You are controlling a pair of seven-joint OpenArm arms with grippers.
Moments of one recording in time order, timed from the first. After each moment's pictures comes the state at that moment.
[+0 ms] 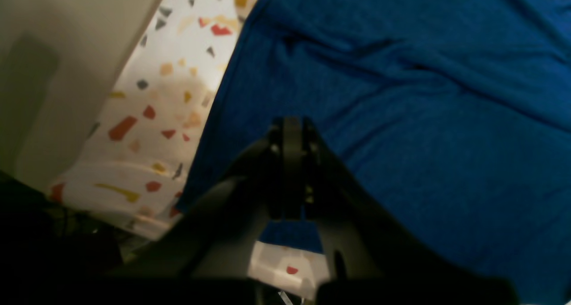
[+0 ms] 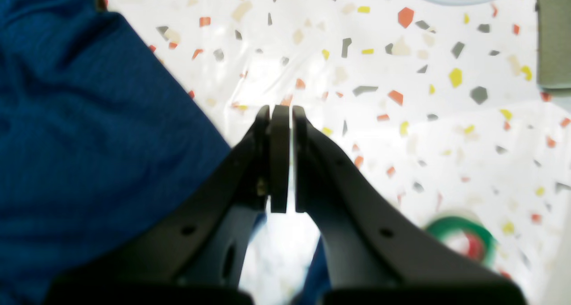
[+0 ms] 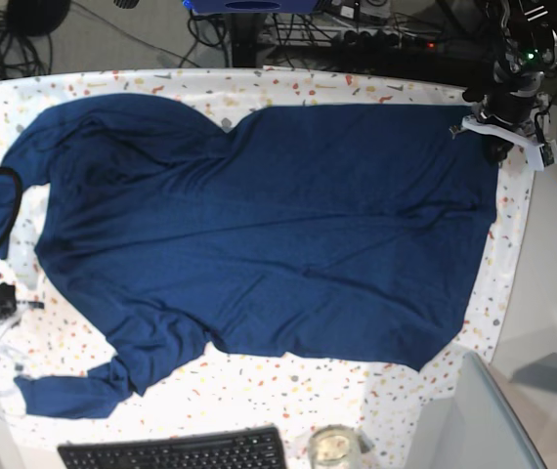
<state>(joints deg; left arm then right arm) 28.9 -7.6 -28.0 98.3 -22.4 -8.8 26.9 30.1 24.1 5.5 38.6 8.2 22.0 -35.0</state>
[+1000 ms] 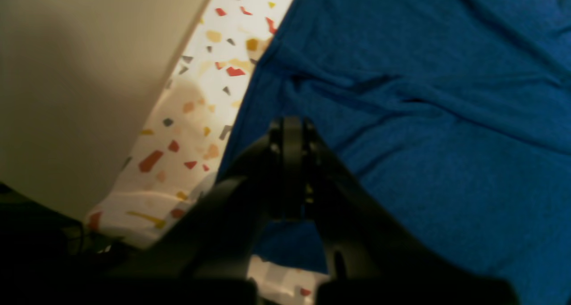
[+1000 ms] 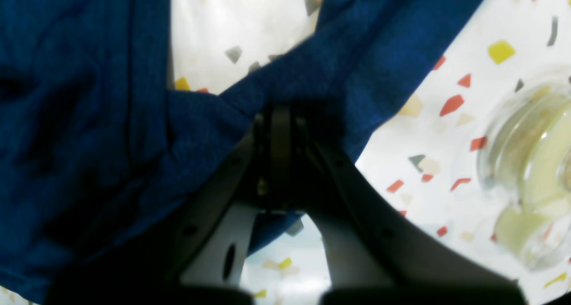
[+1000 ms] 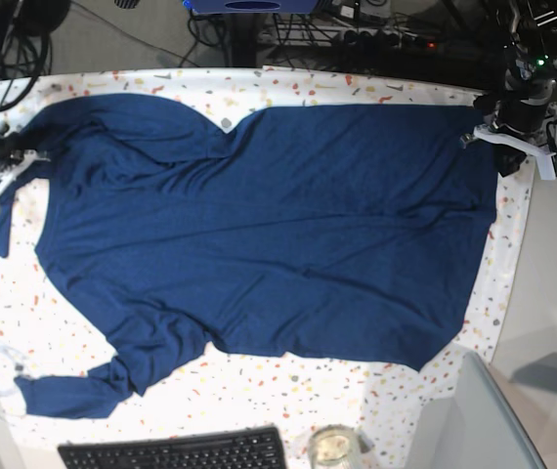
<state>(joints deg) 28.3 -9.2 -28.6 99.1 -22.5 -8.8 26.7 -7.5 17.6 22.0 68.3 9.6 20.3 -43.7</state>
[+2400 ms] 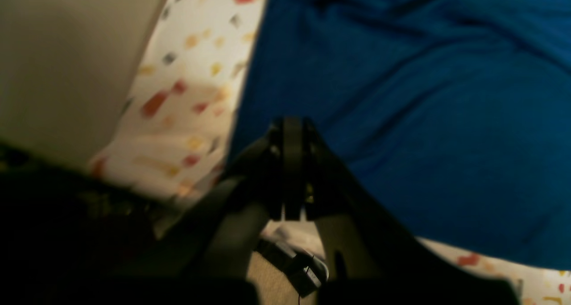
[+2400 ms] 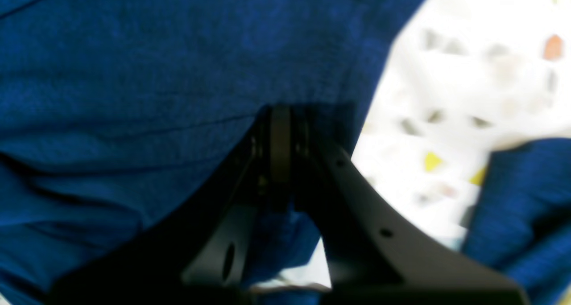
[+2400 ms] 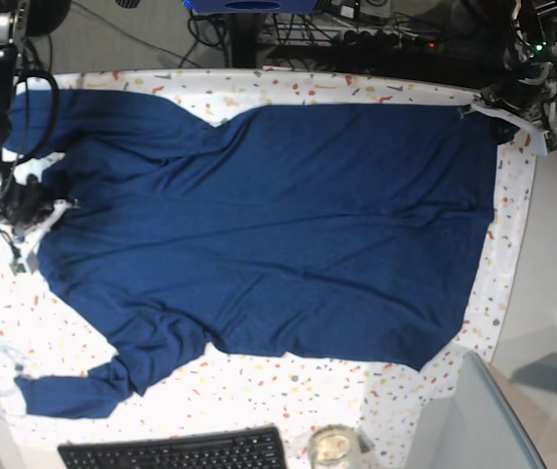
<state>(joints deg) 31.7 -11.6 -28.5 94.1 -22.4 -8.8 26.6 6.9 19.8 8.8 54.4 12.2 22.0 -39.7</state>
